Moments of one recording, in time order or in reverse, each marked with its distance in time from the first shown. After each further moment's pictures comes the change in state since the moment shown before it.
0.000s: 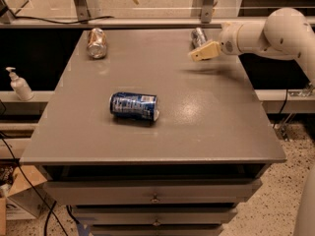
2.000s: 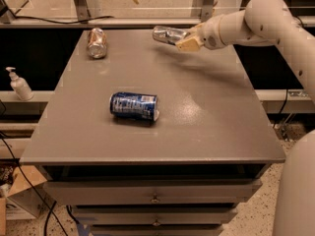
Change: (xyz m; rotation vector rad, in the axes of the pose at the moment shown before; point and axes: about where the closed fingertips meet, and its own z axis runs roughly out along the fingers) arm -0.035 0.050 0.029 -0.154 0.033 -0.105
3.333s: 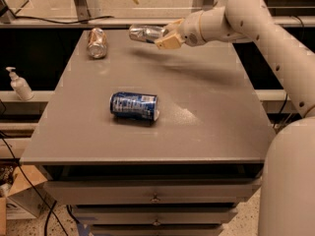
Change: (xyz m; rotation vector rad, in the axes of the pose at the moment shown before) arm -0.045 0.035 0.040 -0.109 -0.091 -0.106
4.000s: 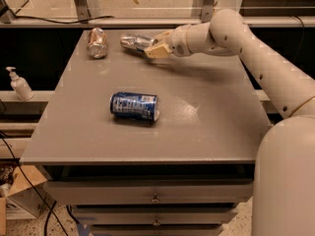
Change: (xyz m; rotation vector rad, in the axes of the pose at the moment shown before) arm 0.014 0.016 0.049 -0.023 -0.052 0.069
